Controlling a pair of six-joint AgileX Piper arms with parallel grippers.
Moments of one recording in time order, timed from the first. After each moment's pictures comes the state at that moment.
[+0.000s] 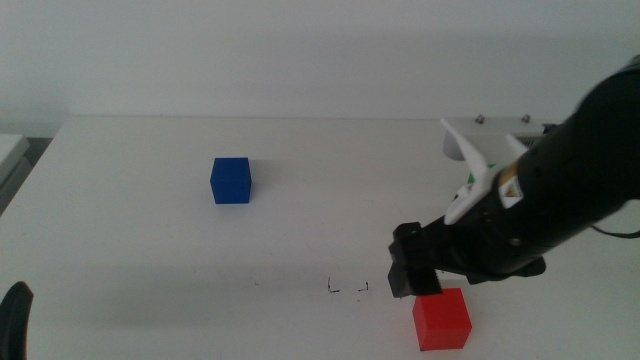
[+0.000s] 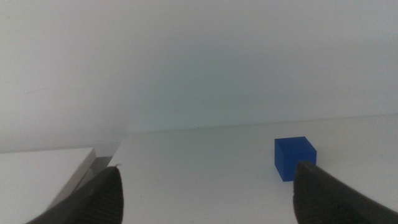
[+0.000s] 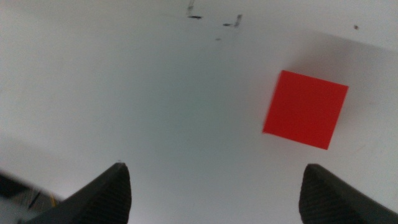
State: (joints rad) left arm -0.02 0.00 0.00 -0.01 0.09 0.05; right arm 0.73 1.41 -1.16 0.07 1.04 0.41
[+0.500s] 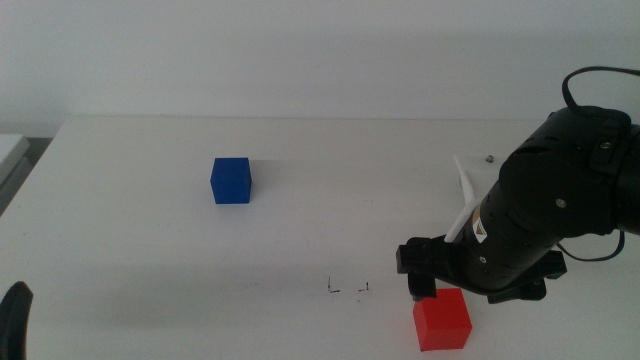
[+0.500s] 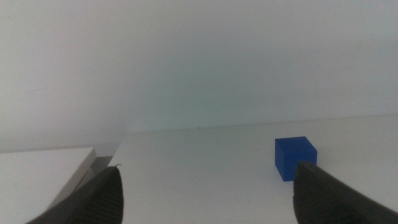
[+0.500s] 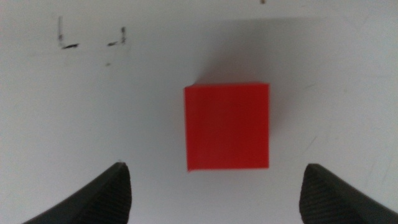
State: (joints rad) left arm -0.02 0.00 0.00 -0.01 0.09 0.05; right arm 0.71 1.54 -1.08 -0.12 0.96 0.77
